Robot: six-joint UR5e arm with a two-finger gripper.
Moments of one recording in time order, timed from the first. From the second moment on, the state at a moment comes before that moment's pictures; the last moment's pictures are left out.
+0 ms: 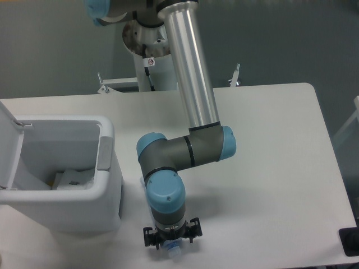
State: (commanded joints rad) arm 2.27 -2.35 -1.34 -0.85 1.60 0.10
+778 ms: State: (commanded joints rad) arm 2.26 -2.34 -1.34 -0.85 1.60 0.10
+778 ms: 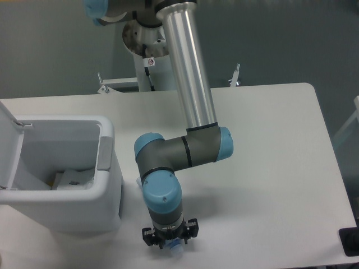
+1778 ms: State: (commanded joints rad) arm 2.44 -2.06 -1.25 -0.67 1.59 0.02
